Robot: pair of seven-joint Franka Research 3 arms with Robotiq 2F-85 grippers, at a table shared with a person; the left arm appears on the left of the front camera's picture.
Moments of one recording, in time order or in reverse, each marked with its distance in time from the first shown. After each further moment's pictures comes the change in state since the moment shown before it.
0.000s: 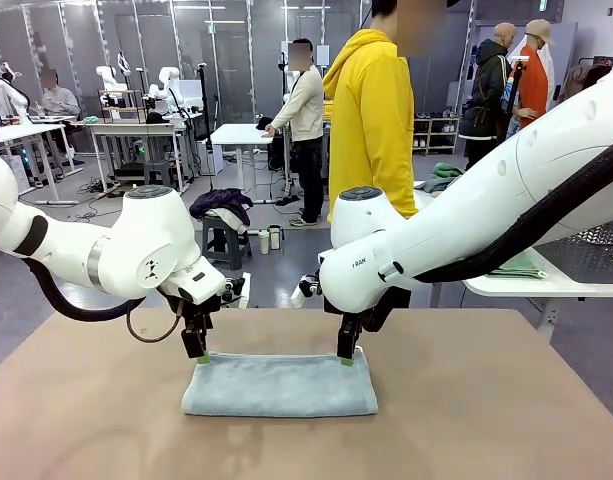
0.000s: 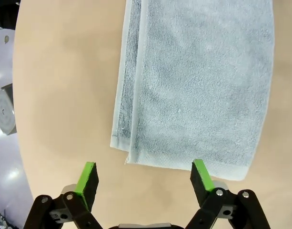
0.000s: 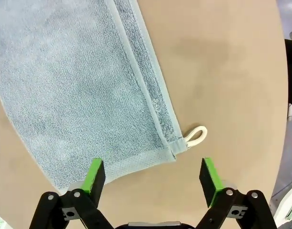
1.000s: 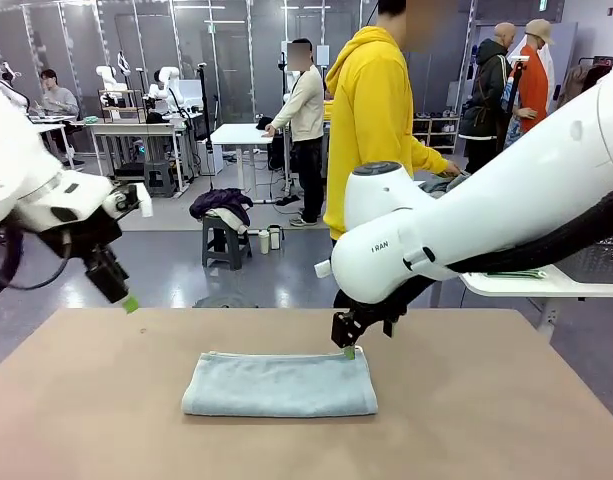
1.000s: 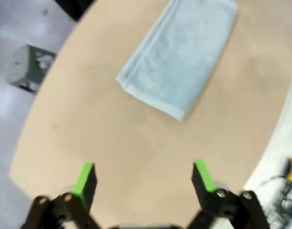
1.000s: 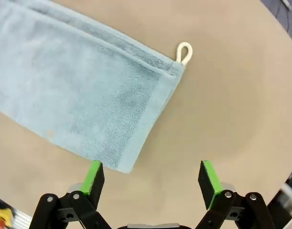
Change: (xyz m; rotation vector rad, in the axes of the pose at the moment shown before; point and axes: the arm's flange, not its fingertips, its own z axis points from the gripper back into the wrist) left arm -0.111 -0.081 0.191 0.057 -0.221 0.450; right arm -0.037 0.043 0.054 -0.017 0.028 -0.756
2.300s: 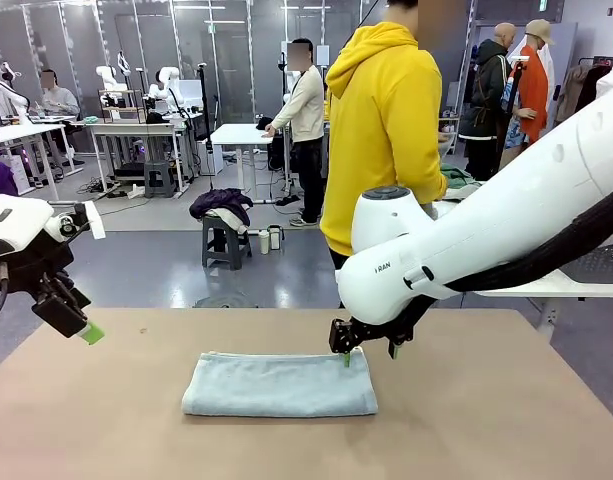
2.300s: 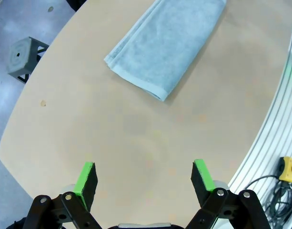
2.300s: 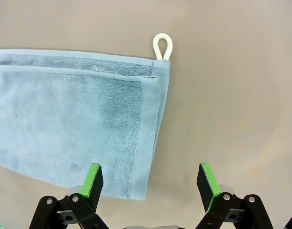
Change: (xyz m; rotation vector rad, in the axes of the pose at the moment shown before) left arm -0.054 -0.035 0.019 0.010 -0.052 0.056; right arm -0.001 -0.008 -0.041 0.049 0.005 -0.326
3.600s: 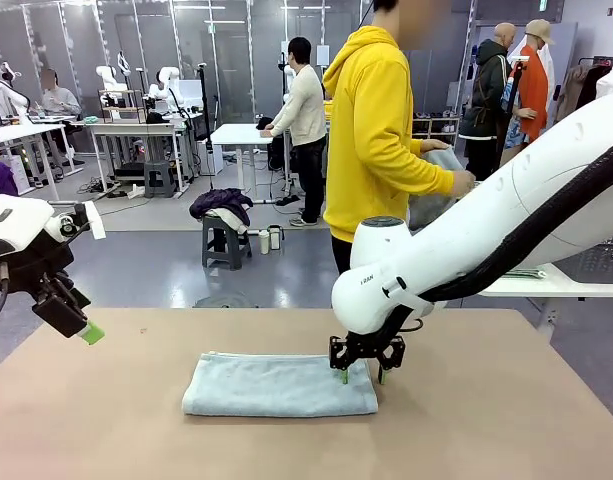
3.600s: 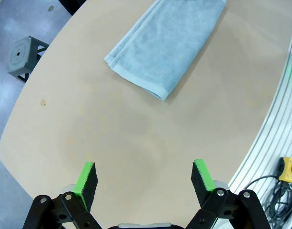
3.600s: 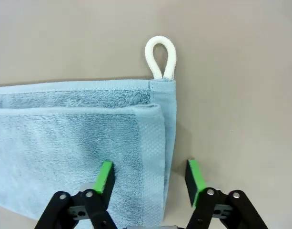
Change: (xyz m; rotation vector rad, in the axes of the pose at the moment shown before) left arm 0.000 0.000 0.000 0.001 0.002 0.004; right arm 0.027 -0.003 -0.057 0.047 0.073 -0.135
